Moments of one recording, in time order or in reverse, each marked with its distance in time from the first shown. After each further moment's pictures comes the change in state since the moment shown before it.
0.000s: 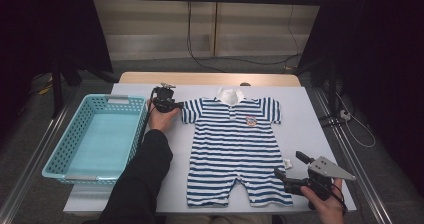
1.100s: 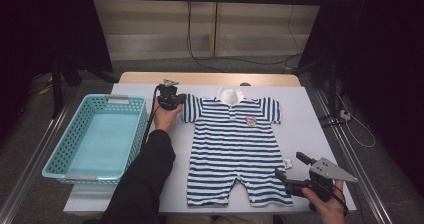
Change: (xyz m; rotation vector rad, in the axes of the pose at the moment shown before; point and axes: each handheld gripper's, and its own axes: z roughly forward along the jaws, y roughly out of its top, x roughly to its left) left arm -0.014 0.012 -0.012 -0.136 -0.068 -0.011; right arm 0.000 0.000 -0.004 -0.013 0.010 -0.007
